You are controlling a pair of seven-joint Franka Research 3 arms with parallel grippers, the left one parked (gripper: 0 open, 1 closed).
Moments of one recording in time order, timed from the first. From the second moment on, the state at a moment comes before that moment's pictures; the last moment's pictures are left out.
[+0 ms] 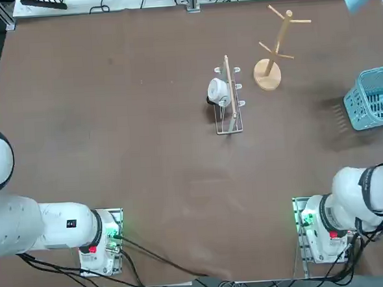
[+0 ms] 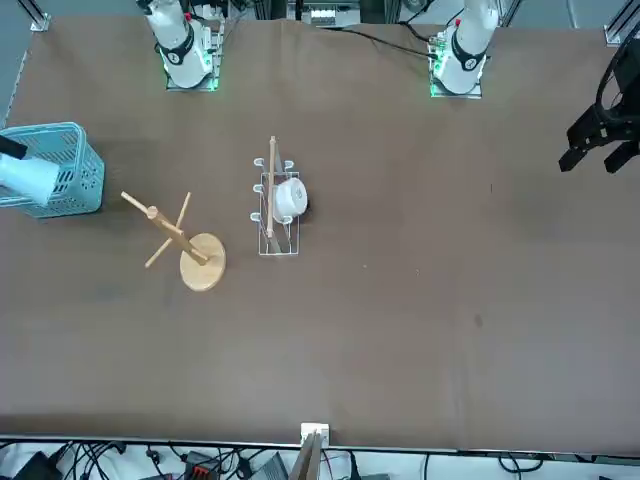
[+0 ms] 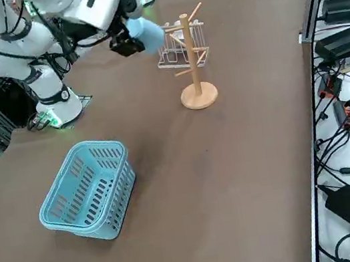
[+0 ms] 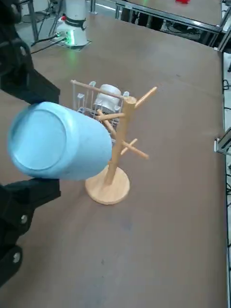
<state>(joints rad) -0.48 0.20 0.02 -1.46 0.63 1.39 -0.77</state>
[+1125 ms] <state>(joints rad) -0.31 0.12 0.02 -1.69 0.65 1.65 -0.71</state>
